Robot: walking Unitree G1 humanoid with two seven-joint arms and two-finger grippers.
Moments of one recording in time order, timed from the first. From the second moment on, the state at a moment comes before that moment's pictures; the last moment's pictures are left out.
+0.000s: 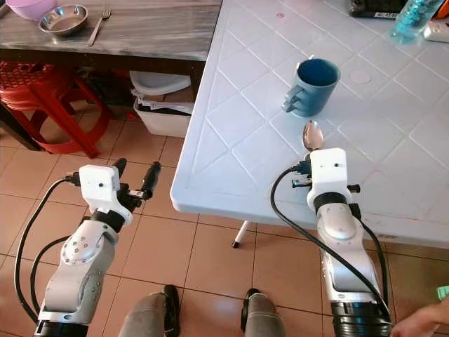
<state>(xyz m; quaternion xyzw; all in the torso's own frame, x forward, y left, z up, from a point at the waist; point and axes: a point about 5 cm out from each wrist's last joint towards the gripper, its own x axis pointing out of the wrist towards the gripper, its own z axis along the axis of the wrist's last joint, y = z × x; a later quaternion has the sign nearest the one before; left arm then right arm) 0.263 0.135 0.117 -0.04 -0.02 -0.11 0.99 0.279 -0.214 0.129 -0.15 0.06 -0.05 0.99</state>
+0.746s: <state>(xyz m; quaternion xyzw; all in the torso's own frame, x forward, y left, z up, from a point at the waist) 0.265 0.136 0.120 -0.03 -0.02 -0.12 0.99 0.281 -0.217 0.126 -0.12 0.05 -0.07 0.99</state>
